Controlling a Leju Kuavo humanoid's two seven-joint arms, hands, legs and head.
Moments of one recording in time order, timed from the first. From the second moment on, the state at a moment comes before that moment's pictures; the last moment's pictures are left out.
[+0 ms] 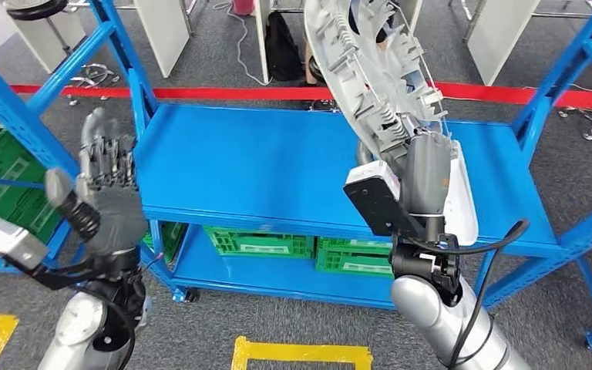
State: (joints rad) left arm -0.25 0.11 -0.47 -1.77 0.16 0.33 -0.52; right arm -0.60 -0.17 0.71 -1.80 0.74 -0.68 0.16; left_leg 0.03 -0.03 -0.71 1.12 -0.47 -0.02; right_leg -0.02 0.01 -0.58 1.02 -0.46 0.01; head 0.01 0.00
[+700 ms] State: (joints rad) left arm -0.15 0.13 -0.53 -1.92 0.10 0.33 -0.58; right arm -0.52 -0.25 0.75 -2.07 0.99 -0.67 0.25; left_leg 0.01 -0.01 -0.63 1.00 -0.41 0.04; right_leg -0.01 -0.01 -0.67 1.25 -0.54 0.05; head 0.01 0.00
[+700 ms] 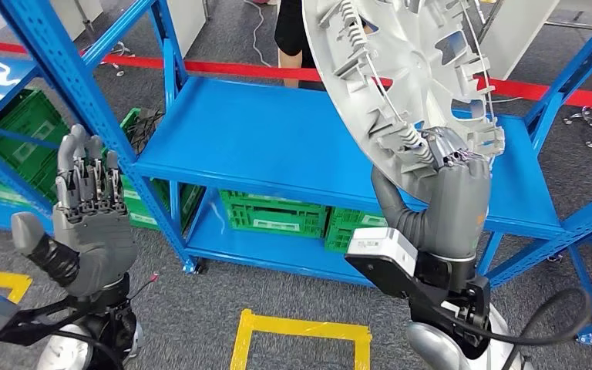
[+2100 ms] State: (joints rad) left arm -0.12 0.15 -0.56 -1.98 0.08 0.30 -0.61; right arm -0.53 -0.28 0.80 -2.17 1.06 -0.63 0.29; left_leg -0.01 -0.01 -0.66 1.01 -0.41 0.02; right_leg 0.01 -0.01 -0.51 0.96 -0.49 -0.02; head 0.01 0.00
